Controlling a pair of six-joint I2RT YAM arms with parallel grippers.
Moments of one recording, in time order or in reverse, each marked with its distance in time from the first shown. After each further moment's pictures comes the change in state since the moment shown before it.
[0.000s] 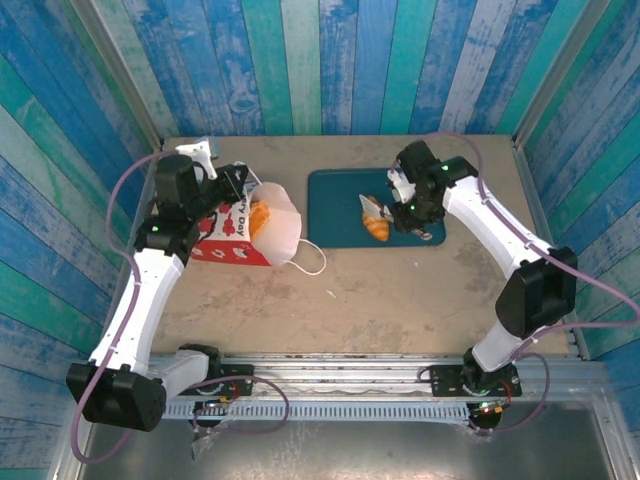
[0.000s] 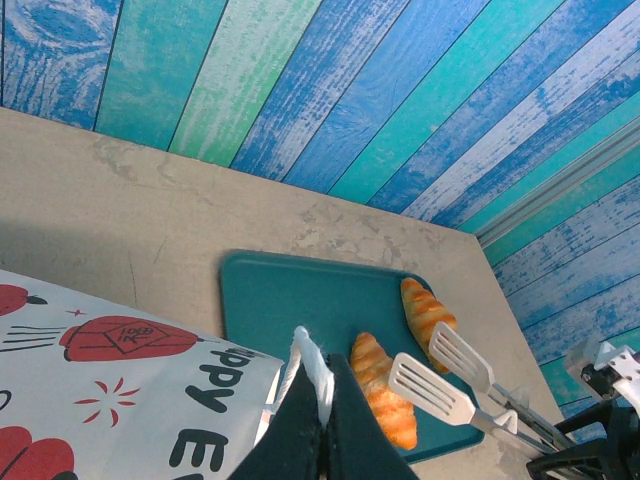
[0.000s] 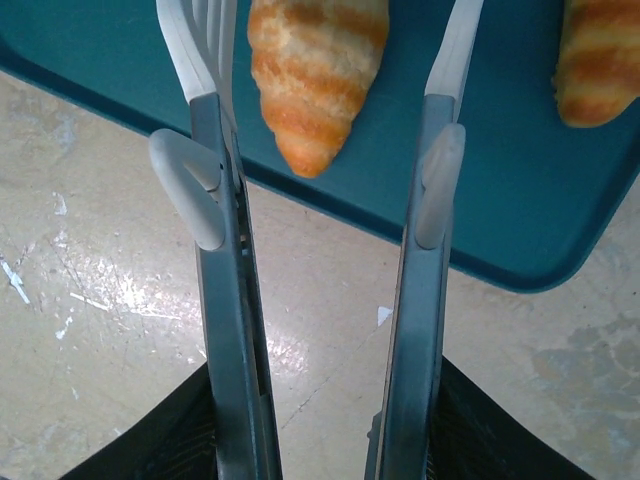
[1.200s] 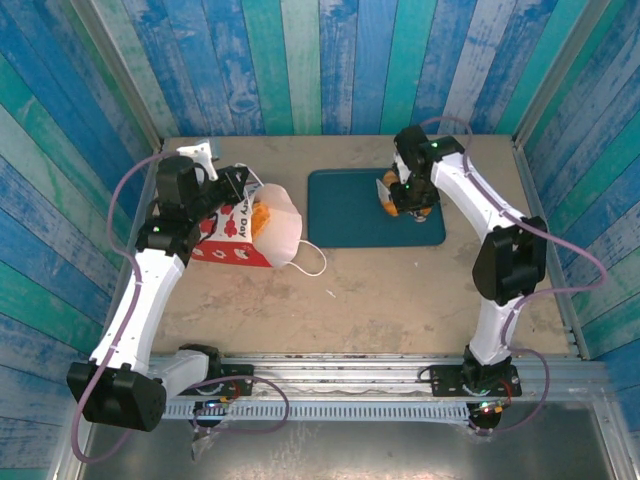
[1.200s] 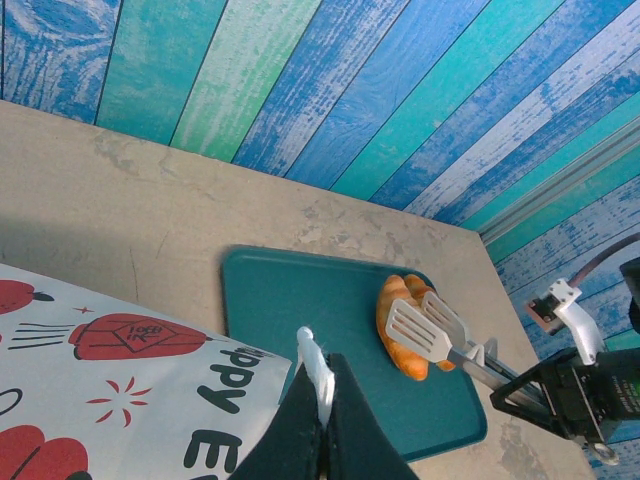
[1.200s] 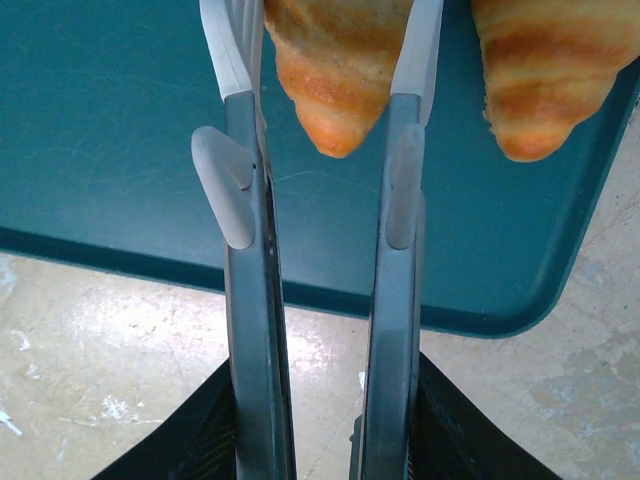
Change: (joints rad) left arm 0.000 0.000 -0.014 0.007 0.000 -0.001; right arm -0.078 0.249 0.232 -0.048 0.029 0.167
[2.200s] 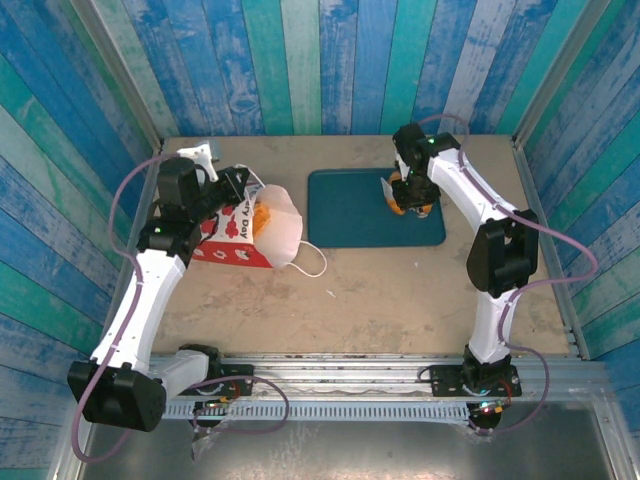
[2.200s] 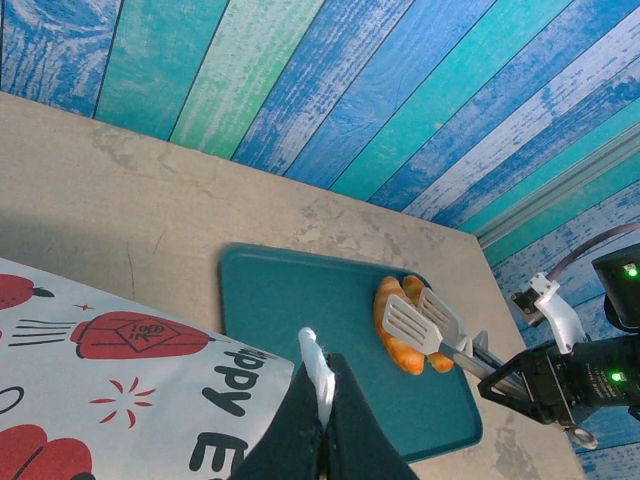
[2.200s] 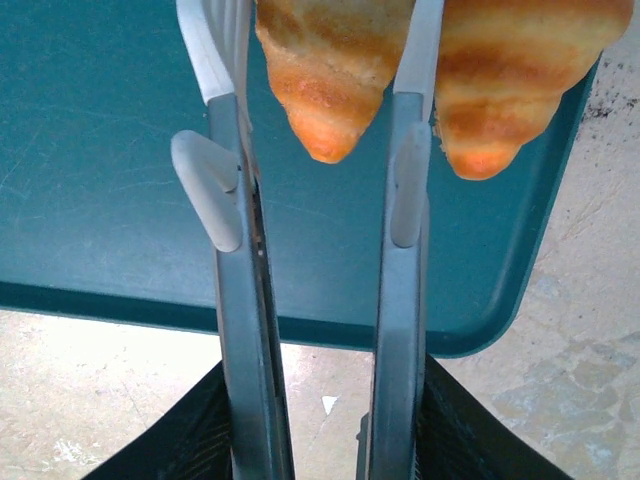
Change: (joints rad) left arm 0.000 -0.001 -0.019 0.021 0.000 -0.023; right arm -0.016 0.066 0.061 -0.016 0.067 0.003
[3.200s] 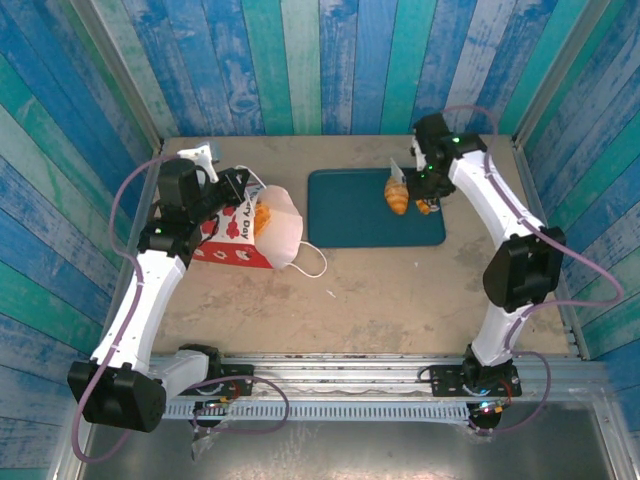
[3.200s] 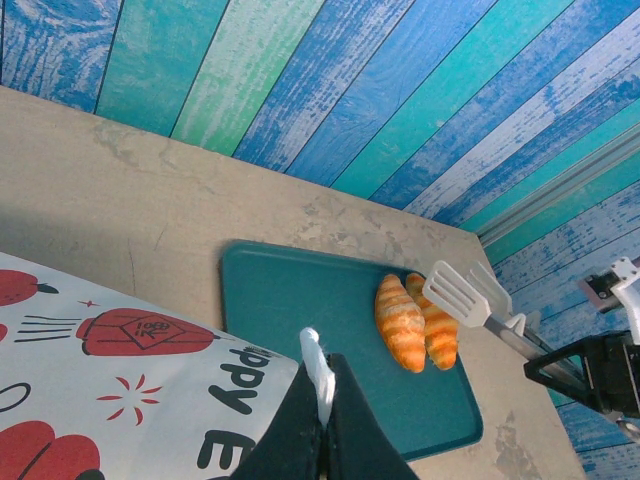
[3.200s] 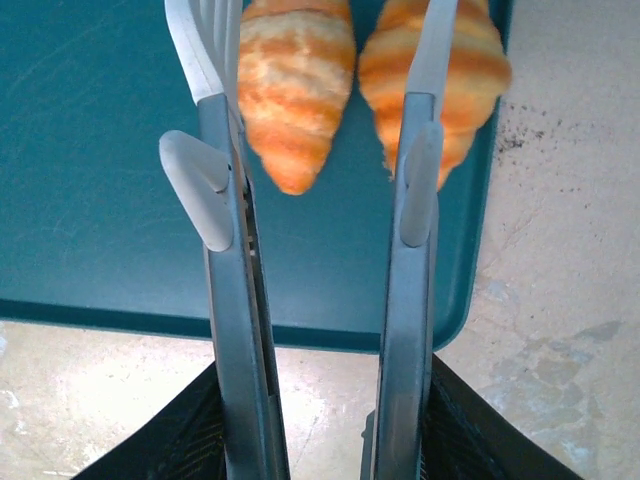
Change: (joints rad) left arm 0.000 -0.003 -0.010 0.002 0.000 -0.003; right arm -0.085 -0.153 -0.069 0.072 -0.042 0.006
